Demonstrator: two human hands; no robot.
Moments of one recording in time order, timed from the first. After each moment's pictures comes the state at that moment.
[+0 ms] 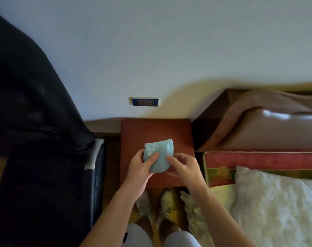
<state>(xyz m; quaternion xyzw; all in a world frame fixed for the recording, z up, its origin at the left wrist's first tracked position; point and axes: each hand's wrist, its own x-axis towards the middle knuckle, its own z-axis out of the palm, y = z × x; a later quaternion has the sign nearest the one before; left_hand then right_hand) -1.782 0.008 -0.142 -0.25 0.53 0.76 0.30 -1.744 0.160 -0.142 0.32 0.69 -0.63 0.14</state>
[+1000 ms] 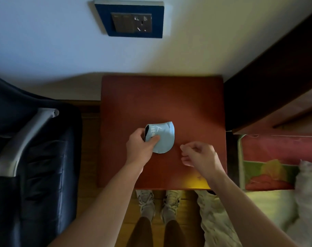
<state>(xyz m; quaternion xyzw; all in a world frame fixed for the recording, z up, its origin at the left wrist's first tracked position) -1.823 0.040 -0.441 -0.24 0.80 0.50 0.24 -1.764 0.218 -0.428 0.39 0.71 -0.55 0.21</state>
